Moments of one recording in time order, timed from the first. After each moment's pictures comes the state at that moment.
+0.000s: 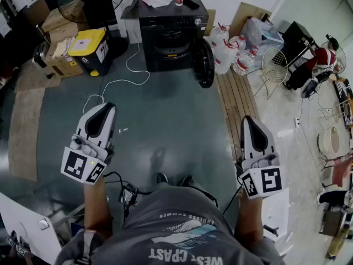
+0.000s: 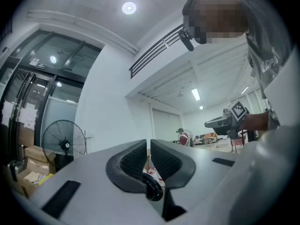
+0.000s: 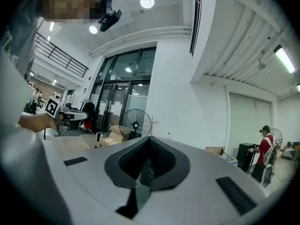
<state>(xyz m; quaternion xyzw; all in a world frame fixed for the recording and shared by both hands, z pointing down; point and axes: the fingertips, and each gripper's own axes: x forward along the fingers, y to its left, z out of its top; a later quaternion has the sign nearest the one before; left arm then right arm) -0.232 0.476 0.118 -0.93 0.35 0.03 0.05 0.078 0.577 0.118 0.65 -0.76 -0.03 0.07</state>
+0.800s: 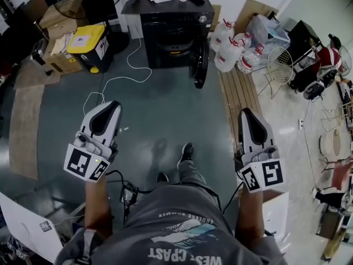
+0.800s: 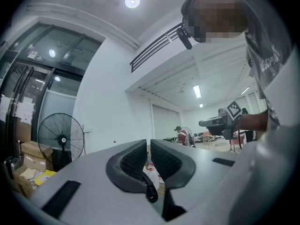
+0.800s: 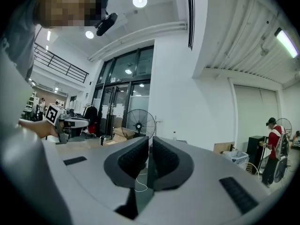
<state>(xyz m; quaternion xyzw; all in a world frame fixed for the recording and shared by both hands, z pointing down) -0.210 0.411 0.149 -0.94 0.34 0.01 0.04 0.082 0.491 0.141 0.63 -0.78 0.00 0.04</state>
